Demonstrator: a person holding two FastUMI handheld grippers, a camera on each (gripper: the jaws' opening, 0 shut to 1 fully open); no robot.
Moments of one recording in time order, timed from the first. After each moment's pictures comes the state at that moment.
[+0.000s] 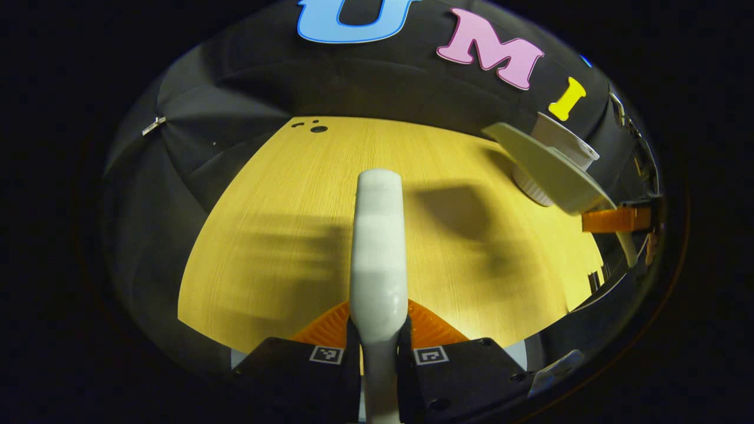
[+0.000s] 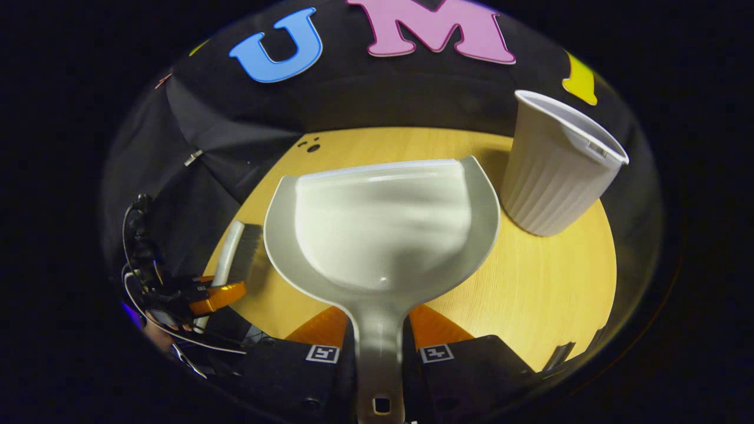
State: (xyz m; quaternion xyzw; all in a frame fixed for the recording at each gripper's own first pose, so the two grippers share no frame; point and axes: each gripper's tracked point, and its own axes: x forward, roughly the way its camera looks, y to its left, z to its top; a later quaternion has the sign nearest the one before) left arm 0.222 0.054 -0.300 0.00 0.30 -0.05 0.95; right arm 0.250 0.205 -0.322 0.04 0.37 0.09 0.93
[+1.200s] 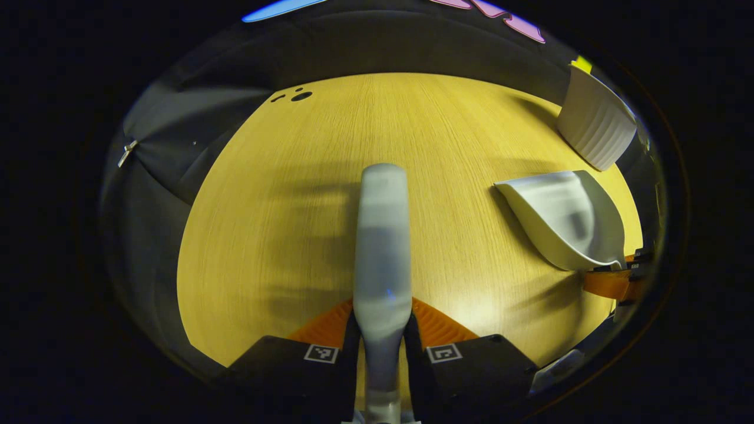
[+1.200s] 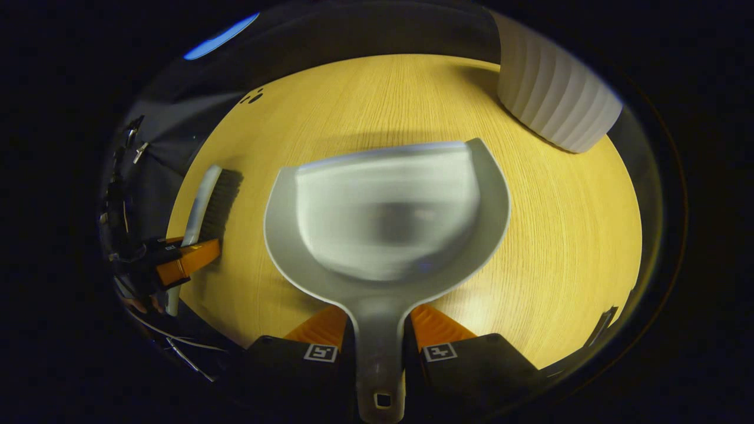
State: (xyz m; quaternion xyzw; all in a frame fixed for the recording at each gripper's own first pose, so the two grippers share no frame) left arm 0.304 0.043 -0.347 0.08 0.39 0.00 0.92; right arm 0.266 0.194 -0.437 0.08 0.48 0.02 0.88
